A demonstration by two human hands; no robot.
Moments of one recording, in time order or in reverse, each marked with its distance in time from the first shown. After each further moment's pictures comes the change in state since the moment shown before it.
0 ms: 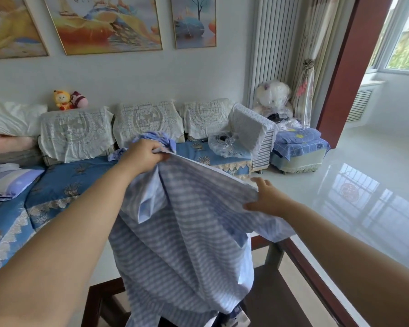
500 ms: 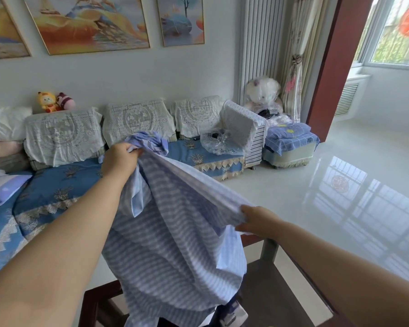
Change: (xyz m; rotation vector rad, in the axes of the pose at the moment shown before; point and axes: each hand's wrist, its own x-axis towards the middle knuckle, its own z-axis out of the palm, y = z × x) left_hand 0.009 -0.032 0.017 -0.041 0.326 -0.244; right_hand -0.011 0.027 0.059 -0.182 -0.113 -0.063
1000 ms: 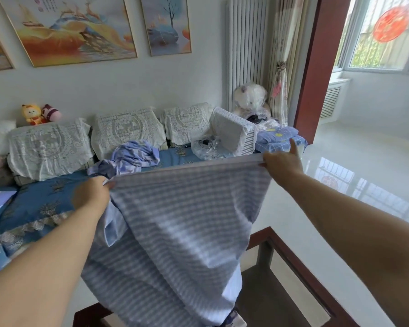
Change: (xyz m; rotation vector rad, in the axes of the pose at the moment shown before) left_hand 0.003 -0.066 0.004 0.372 -0.128 -0.192; right_hand 0.022 0.049 -0.131 -0.473 0.557 0.182
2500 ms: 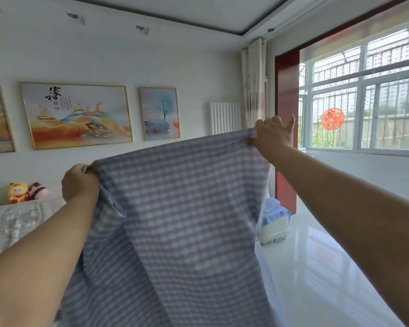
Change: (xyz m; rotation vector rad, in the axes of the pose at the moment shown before) left_hand 0.034 0.114 -0.177 -0.675 0.544 0.128; right_hand 0.072 0.032 -0.263 -0.061 0.420 0.274
